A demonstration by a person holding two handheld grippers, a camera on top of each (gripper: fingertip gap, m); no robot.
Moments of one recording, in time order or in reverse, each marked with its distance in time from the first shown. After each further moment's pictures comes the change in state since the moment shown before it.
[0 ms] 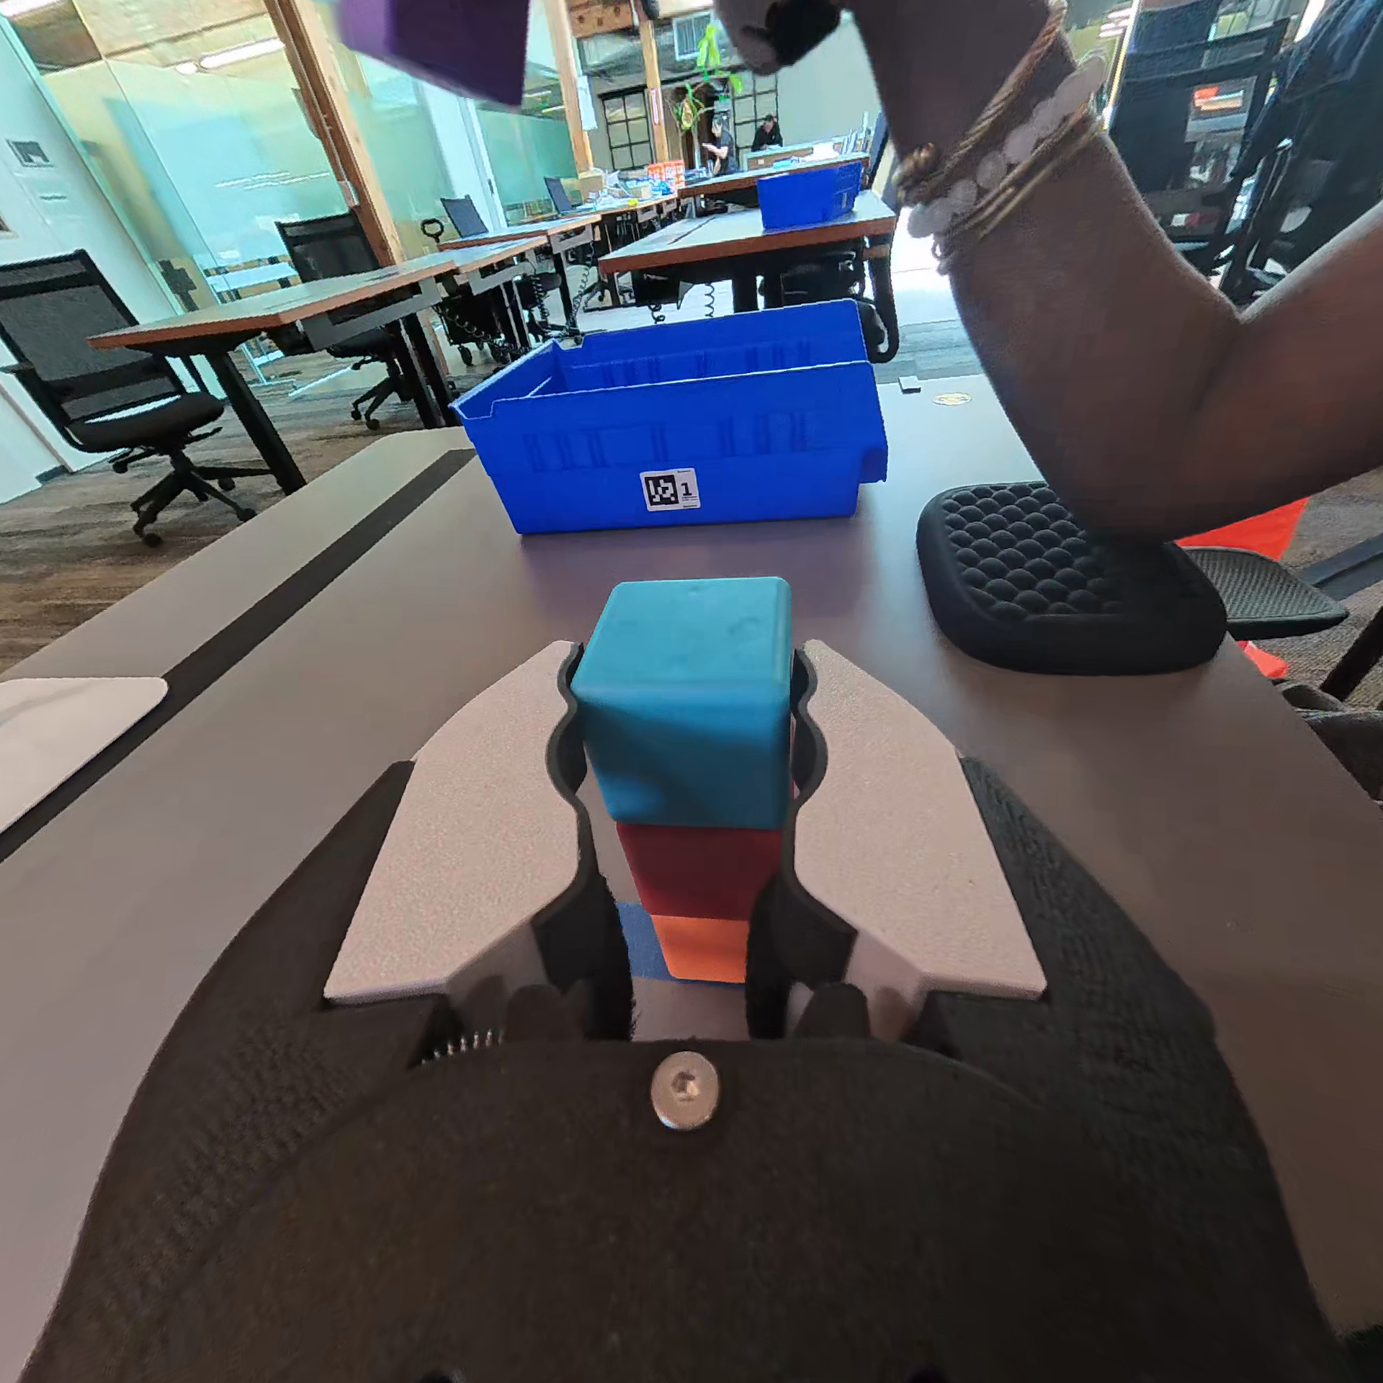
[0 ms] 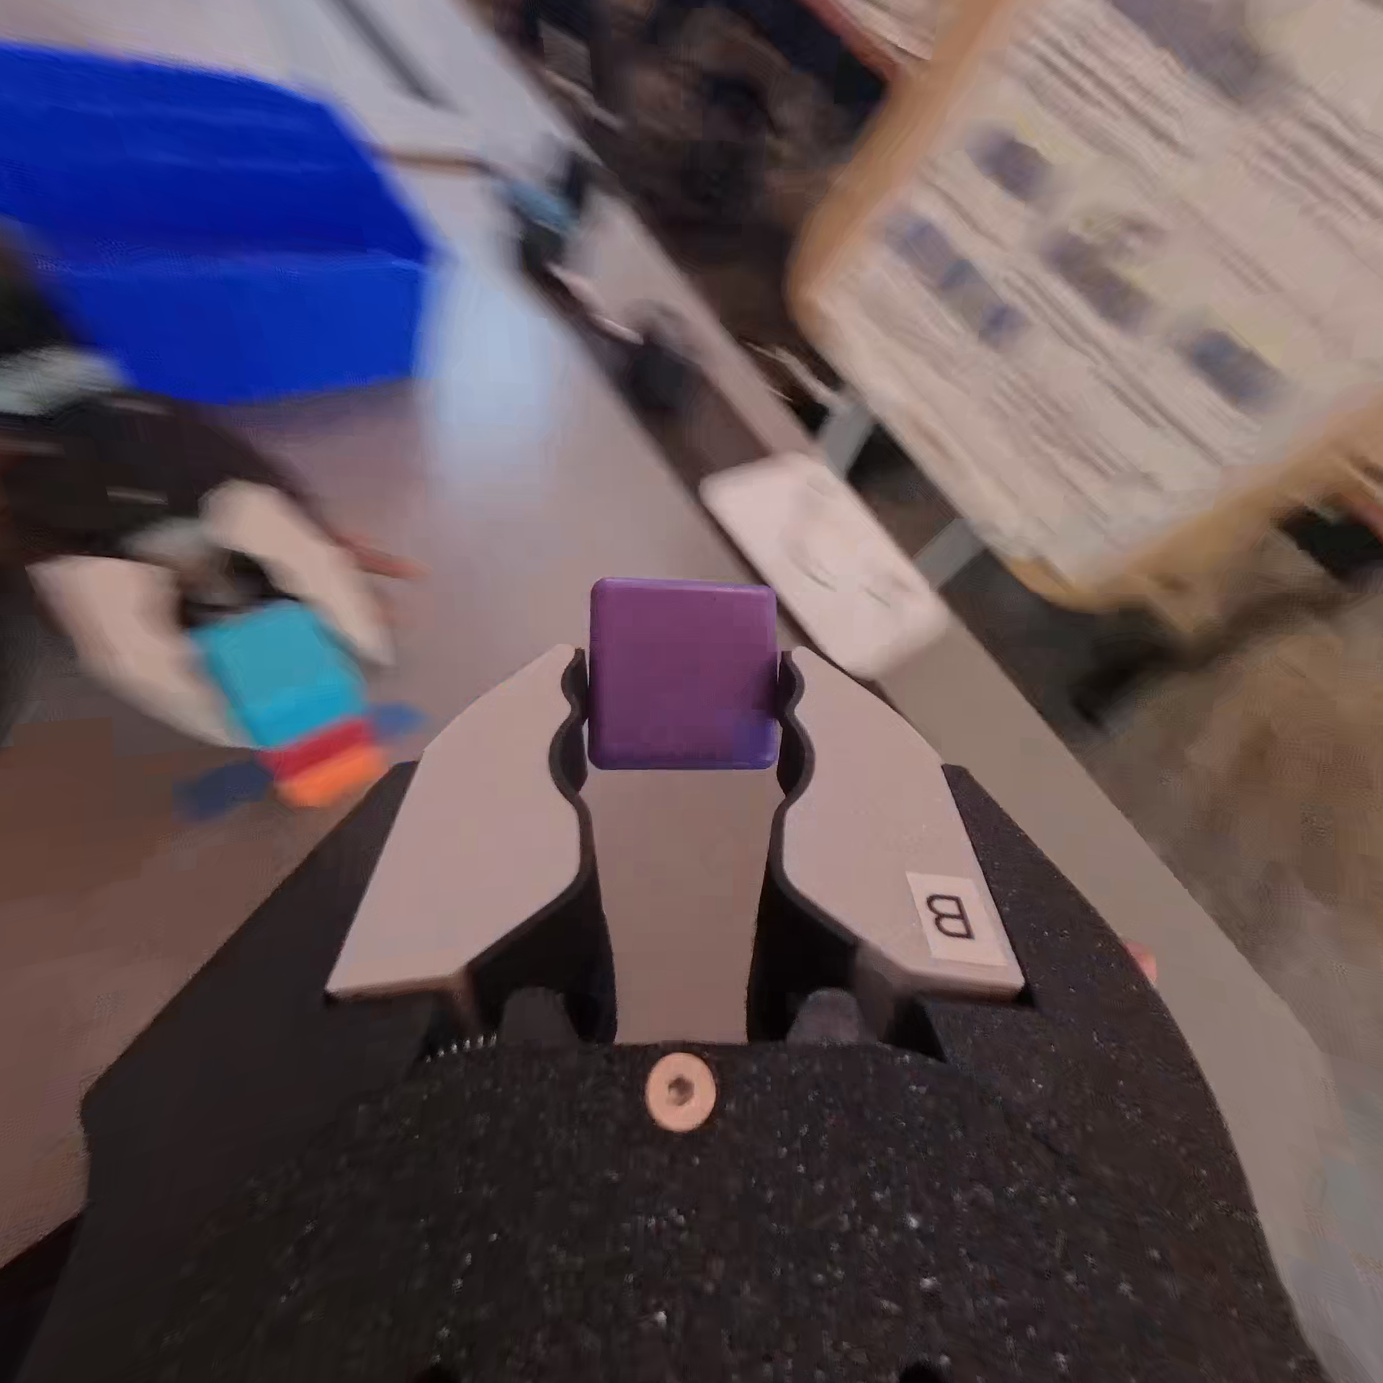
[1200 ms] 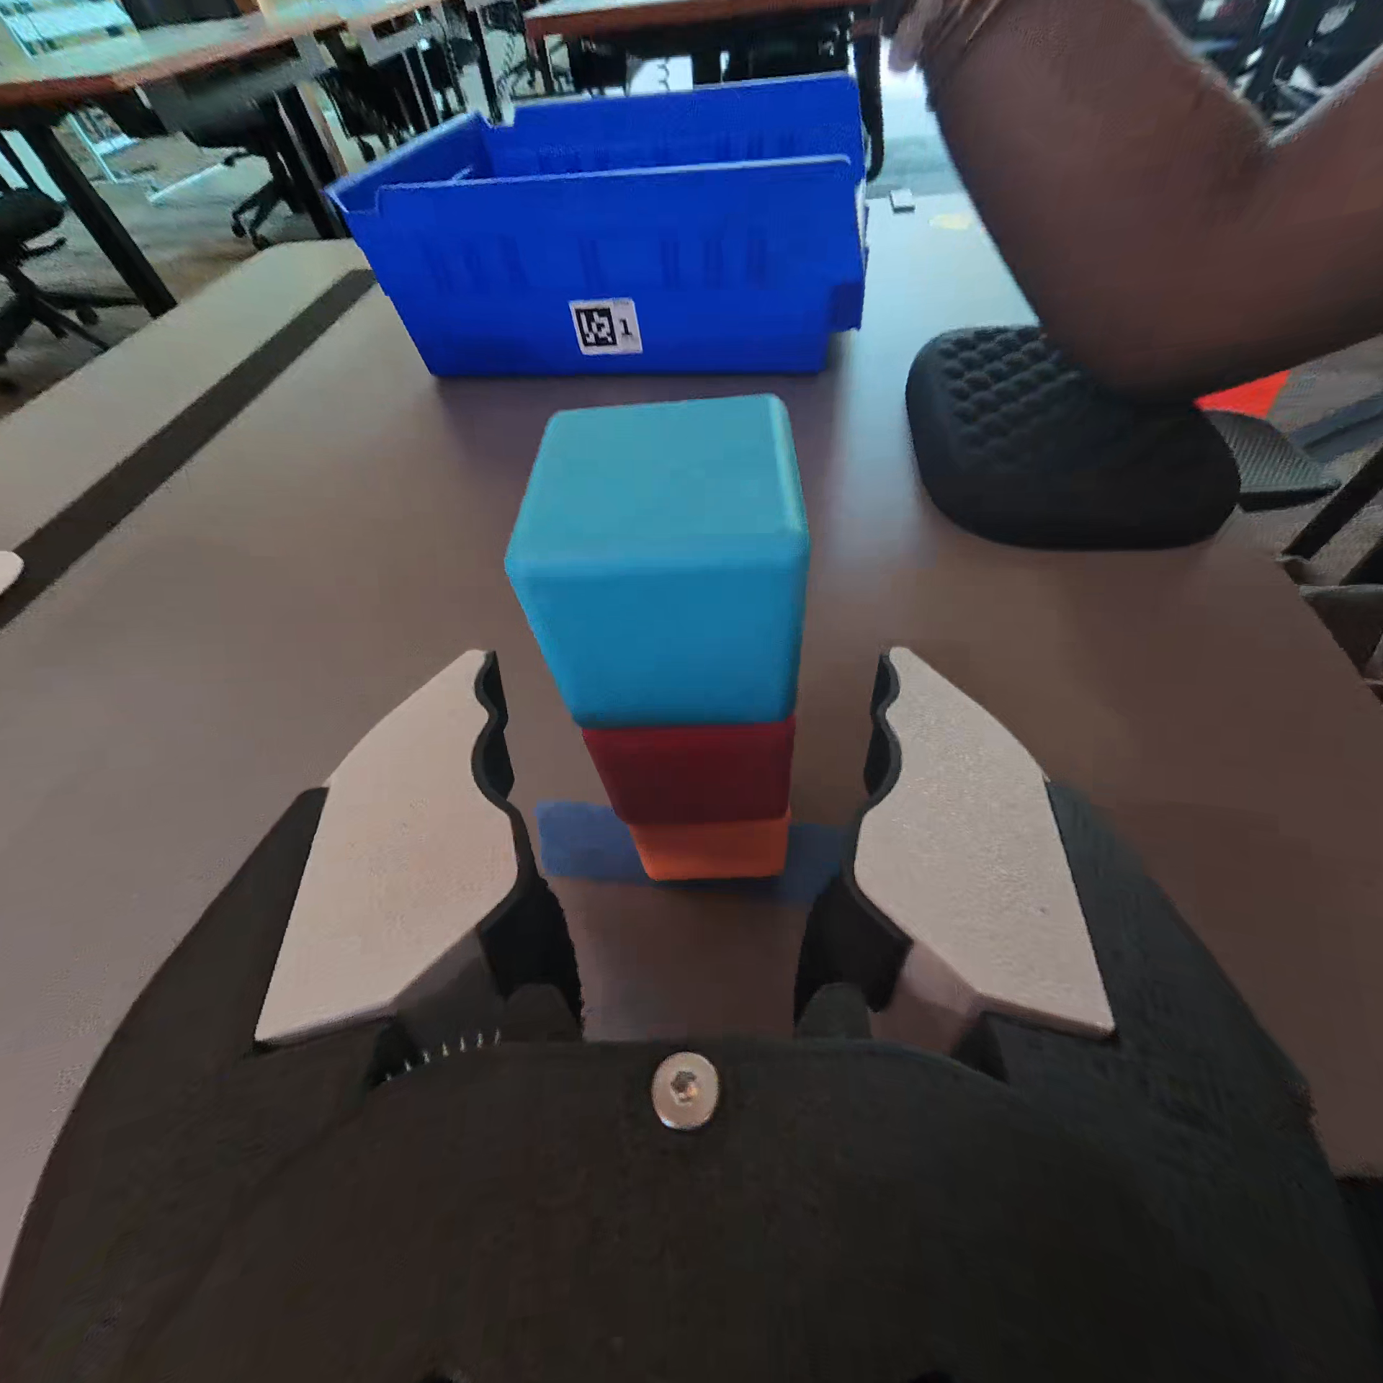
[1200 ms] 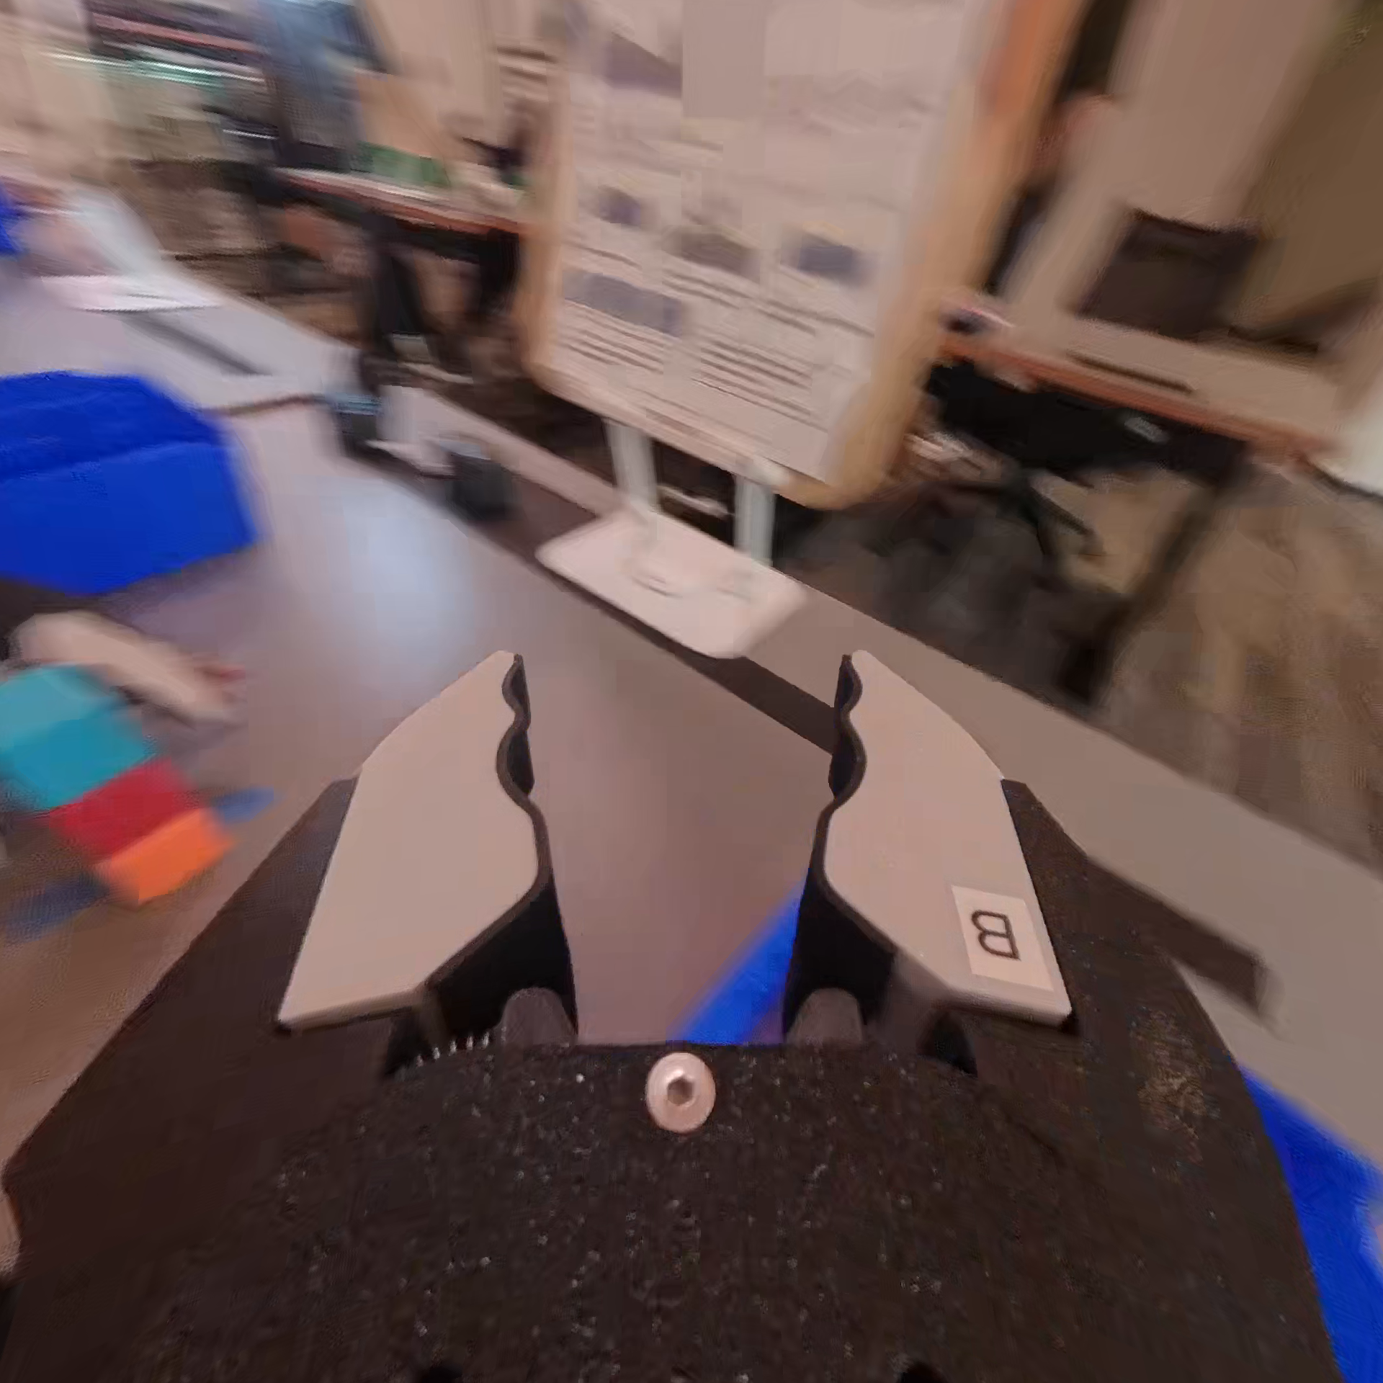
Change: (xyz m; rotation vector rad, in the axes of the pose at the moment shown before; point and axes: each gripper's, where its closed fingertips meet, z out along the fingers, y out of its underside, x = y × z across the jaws) left arm 0.008 0.042 0.006 -0.207 0.065 -0.033; right arm 0.073 0.055 -0.034 0.303 -0.018 0.235
